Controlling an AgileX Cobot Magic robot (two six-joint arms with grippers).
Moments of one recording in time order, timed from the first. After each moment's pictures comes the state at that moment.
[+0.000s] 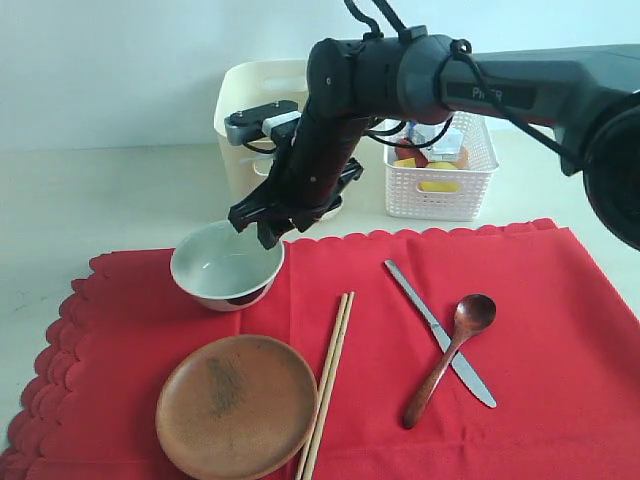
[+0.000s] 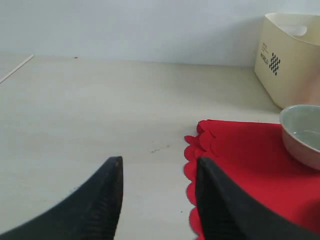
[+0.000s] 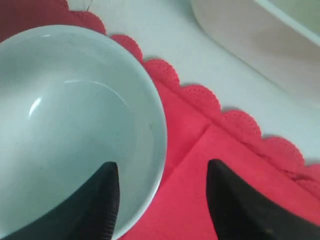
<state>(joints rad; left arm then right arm) -0.01 0.01 0.00 0.19 0.33 -0.23 0.58 2.30 -1.89 0.19 0.89 -0.18</state>
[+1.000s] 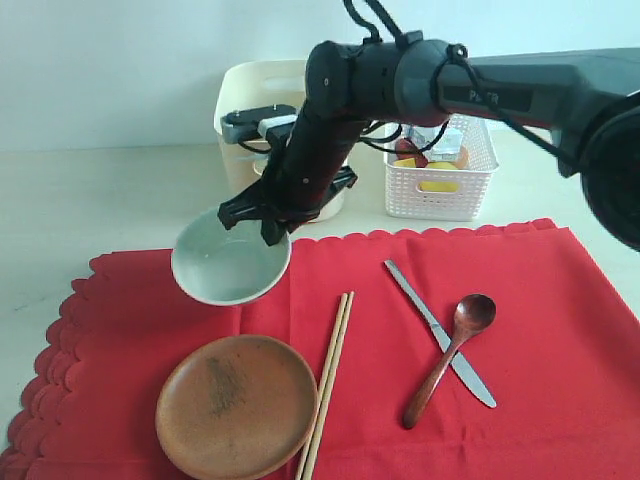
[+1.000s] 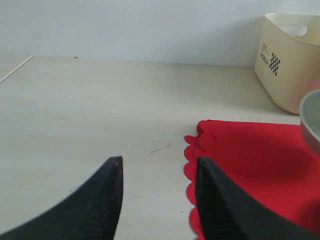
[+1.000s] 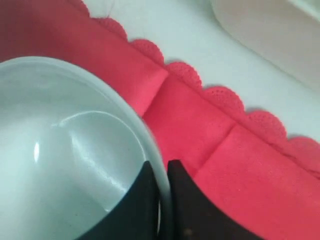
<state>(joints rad) -0.01 0.01 0.00 0.19 0.33 -0.23 0.59 2.29 -1.89 0.26 0.90 -0.17</state>
